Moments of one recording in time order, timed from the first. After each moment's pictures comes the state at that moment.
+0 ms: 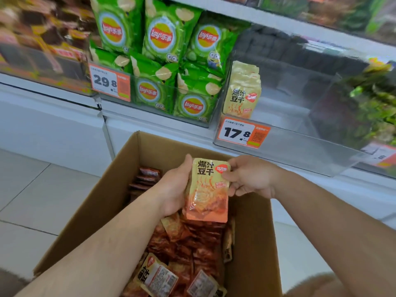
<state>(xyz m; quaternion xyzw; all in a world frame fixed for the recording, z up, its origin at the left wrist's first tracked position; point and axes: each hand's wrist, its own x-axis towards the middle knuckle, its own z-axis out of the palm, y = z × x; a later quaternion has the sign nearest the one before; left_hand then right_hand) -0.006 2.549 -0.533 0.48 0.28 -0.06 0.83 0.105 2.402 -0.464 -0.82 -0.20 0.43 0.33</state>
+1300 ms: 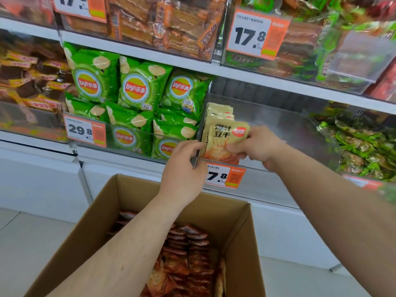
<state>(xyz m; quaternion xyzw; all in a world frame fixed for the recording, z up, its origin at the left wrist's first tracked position) 0.062 2.538 -0.441 0.80 0.13 0.32 0.49 0.190 2.415 -0.365 -0.86 -0.21 0.15 0.44</state>
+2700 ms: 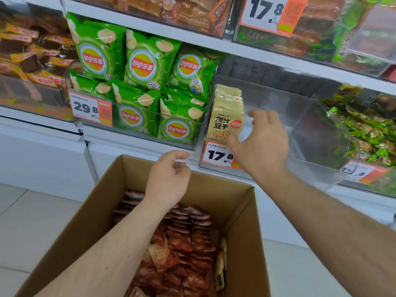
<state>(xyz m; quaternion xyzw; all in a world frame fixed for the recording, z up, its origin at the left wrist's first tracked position) 0.026 2.555 -0.493 0.76 0.23 0.24 0.55 0.142 2.420 -0.413 -0.88 -0.26 -0.31 0.24</state>
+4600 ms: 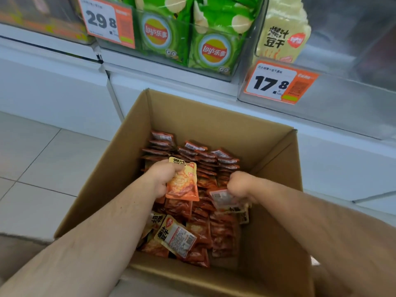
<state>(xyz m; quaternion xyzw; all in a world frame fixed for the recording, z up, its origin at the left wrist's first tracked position) -0.033 2.597 -0.641 0.49 0.50 -0.09 0.70 0.075 2.418 -0.617 -0.89 -0.21 0.40 0.03</state>
